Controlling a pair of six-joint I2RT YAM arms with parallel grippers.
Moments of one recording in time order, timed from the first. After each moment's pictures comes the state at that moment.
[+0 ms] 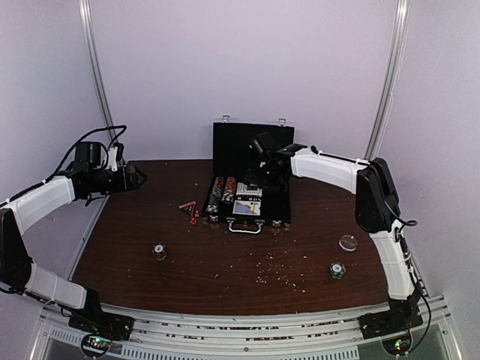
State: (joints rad) left arm -0.05 1.31 0.94 -0.26 0.31 -0.19; right arm 0.68 2.31 2.06 -0.64 0.22 0.82
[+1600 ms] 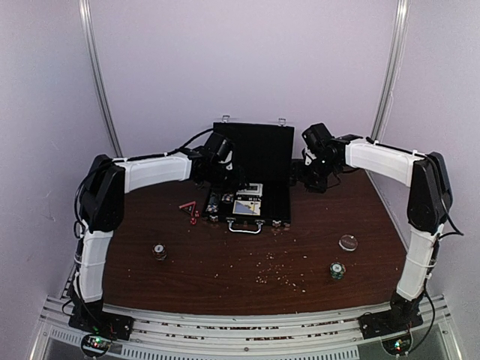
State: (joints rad) left arm -0.70 2.21 1.84 -0.42 0.12 -0.66; right arm 0.46 1.90 1.61 -0.71 -0.06 0.59
